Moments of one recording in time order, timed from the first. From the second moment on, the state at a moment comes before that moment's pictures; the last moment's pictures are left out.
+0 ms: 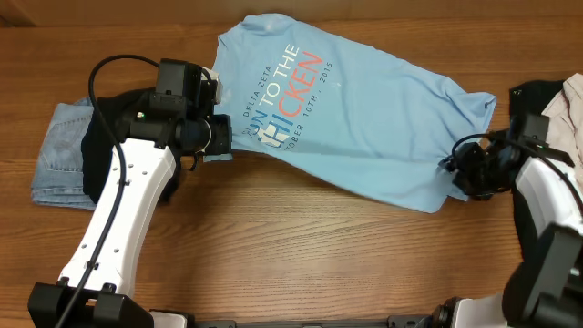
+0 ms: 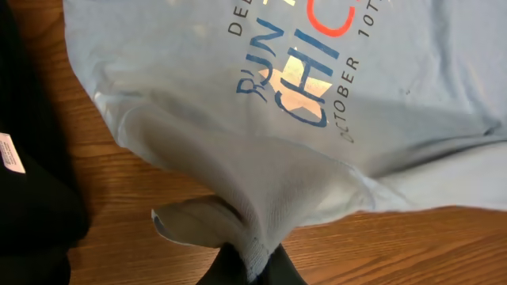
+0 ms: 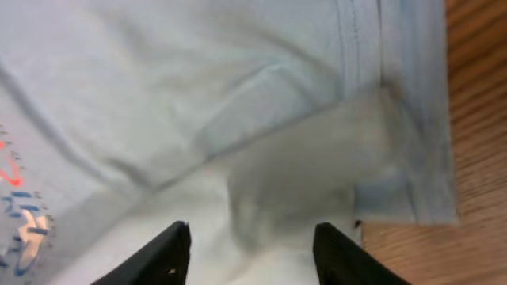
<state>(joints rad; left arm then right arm) -0.16 1.55 1.37 -0.96 0.14 -0.18 -0.35 1.64 1.00 -0.73 -0.39 0.44</state>
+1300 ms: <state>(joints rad) -0.16 1.55 1.39 -0.98 0.14 -0.18 -0.35 1.49 1.08 -1.11 -0.16 0.46</state>
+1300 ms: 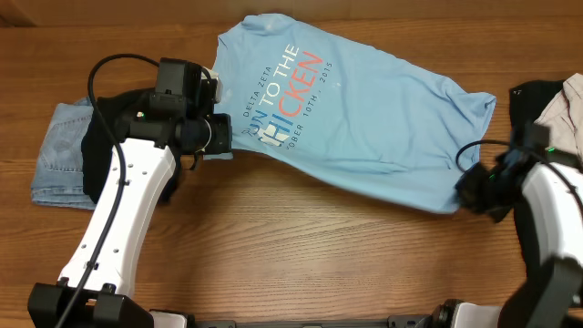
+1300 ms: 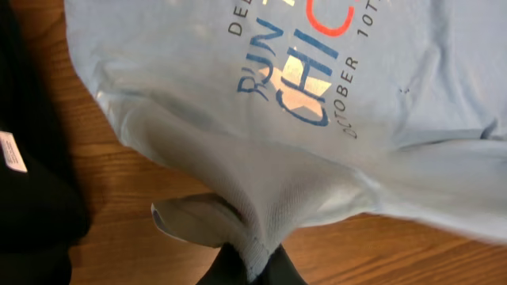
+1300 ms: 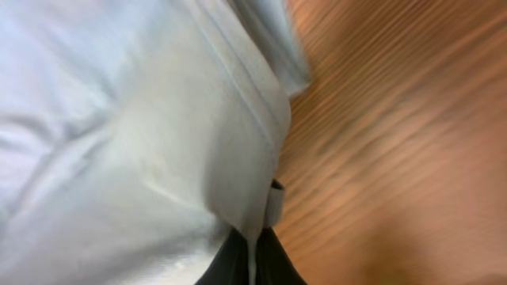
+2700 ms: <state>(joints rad) -0.18 1.19 2.10 -1.12 -0.02 0.06 -0.35 1.20 2.28 -1.55 0.01 0.41</state>
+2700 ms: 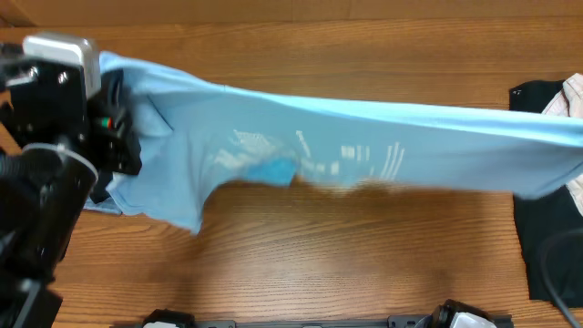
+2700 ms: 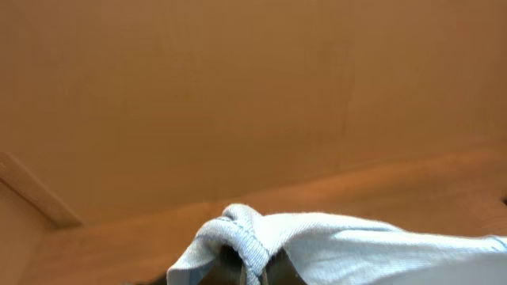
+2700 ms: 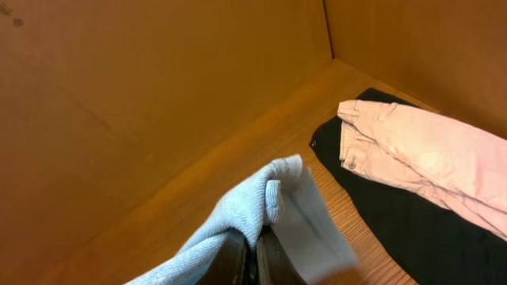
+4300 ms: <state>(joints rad) -0.18 1.43 2.56 -1.07 -0.08 0.22 -0.35 1.30 2.39 -1.51 -0.09 0.38</state>
